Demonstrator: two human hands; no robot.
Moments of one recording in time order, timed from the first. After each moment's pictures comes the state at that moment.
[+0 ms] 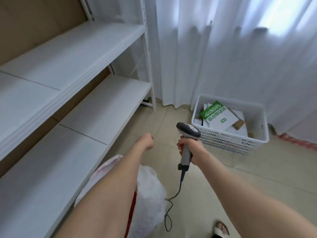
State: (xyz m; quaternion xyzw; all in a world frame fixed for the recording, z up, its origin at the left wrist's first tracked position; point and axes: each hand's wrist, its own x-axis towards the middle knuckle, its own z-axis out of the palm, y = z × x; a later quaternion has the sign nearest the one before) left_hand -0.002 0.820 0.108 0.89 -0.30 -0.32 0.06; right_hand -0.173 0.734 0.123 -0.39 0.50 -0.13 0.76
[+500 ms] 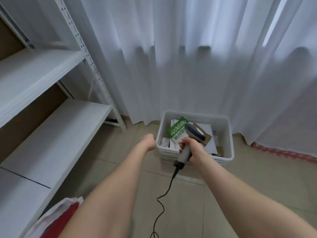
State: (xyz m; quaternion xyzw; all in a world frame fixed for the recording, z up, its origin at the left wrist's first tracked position) left_hand -0.130 0.494 0.139 0.88 -0.36 -0.31 0.06; right_hand -0.292 0.425 0.122 -0.24 0.55 -0.22 0.77
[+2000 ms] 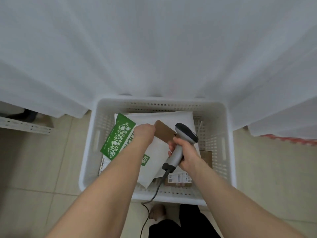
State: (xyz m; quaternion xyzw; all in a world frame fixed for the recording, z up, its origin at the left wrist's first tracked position) left_hand -0.102 -0.027 -0.316 0.73 -0.57 -0.26 -0.27; right_hand -0.262 -0.022 -0.297 -0.04 0.62 -0.17 0.76
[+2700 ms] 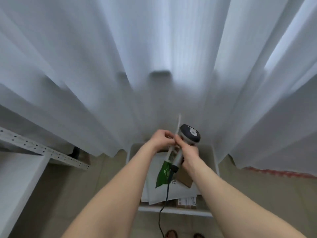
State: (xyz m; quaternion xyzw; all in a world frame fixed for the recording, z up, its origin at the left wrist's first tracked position) left_hand -0.105 -0.001 0.054 0.73 -0.40 -0.50 0.23; right_hand -0.221 -0.011 0.031 -0.17 0.61 -0.31 0.71
